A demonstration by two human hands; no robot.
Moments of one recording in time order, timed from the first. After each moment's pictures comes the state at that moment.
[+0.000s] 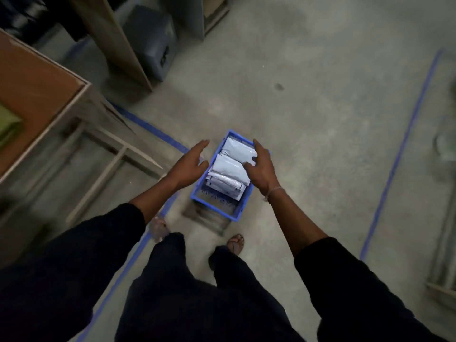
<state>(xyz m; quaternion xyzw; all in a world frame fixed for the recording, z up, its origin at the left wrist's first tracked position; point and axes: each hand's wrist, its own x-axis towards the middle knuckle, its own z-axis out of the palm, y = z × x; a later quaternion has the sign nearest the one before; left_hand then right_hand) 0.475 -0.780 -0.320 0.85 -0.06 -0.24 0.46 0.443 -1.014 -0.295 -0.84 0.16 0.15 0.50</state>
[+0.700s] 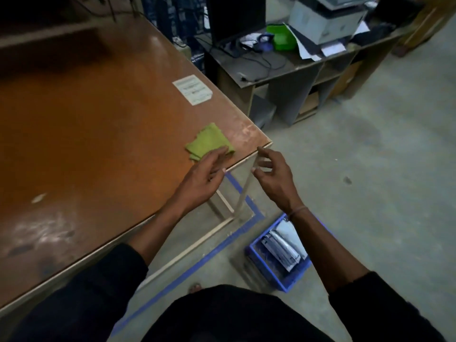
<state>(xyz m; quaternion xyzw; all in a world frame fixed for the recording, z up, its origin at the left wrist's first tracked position) 0.372 -0.487 -0.137 0.84 -0.01 0.09 0.53 0.453 -0.695 -0.139 -0.84 -0.14 0.03 0.52</state>
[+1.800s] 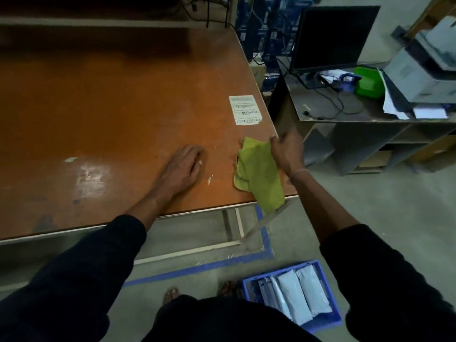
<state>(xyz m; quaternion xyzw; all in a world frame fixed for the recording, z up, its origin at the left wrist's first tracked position) 0.411 -0.388 -0.187 0.95 0.17 0.17 0.20 0.641 -0.581 -0.102 -0.92 -0.22 0.07 0.33</state>
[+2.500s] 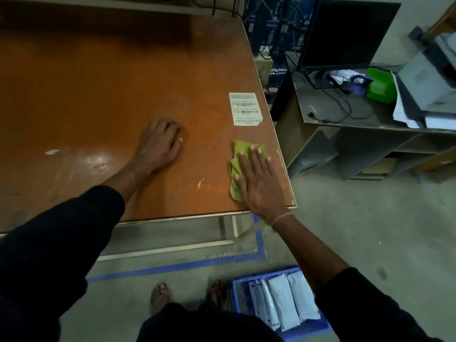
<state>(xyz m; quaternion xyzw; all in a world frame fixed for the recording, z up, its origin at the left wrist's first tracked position) 0.434 -0.322 -0.176 0.95 0.27 0.13 0.09 0.604 -0.607 -0.183 -0.84 -0.54 -0.02 0.08</state>
